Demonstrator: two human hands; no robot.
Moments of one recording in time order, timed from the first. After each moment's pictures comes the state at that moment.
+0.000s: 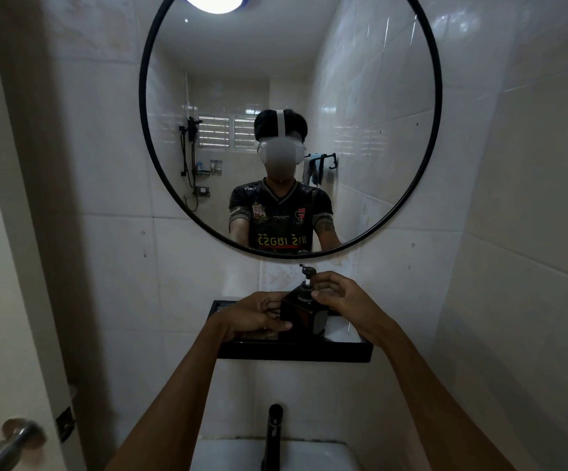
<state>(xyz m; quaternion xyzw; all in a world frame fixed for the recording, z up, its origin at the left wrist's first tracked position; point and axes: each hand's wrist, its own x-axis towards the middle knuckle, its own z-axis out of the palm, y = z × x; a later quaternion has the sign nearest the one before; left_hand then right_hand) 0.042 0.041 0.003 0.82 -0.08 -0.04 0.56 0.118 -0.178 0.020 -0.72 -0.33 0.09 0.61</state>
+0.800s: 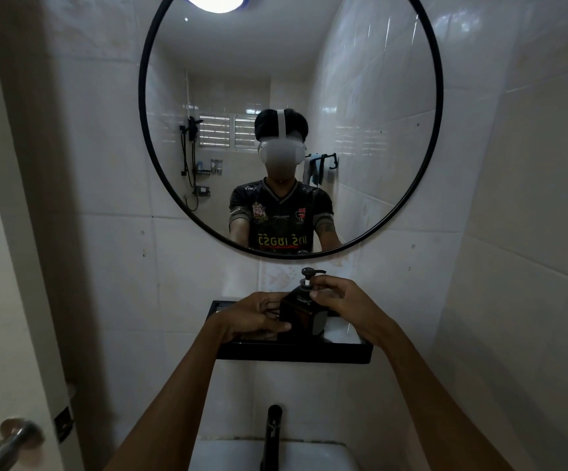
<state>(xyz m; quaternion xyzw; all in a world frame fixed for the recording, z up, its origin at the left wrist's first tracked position) 0.041 0.040 0.003 0.83 -0.08 -0.04 0.56 0.117 -0.179 0.022 -0.72 -0.34 0.10 0.60</state>
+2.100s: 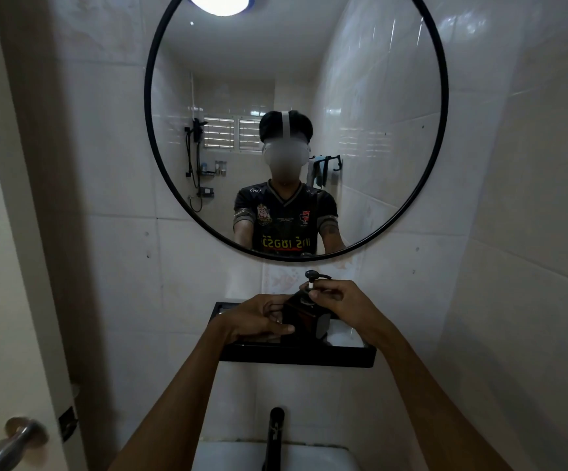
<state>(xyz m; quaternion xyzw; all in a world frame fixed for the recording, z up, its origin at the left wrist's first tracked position) 0.046 0.042 0.001 0.83 -0.10 -0.02 0.54 0.125 -0.172 0.018 -0.72 -0.36 0.09 0.59</state>
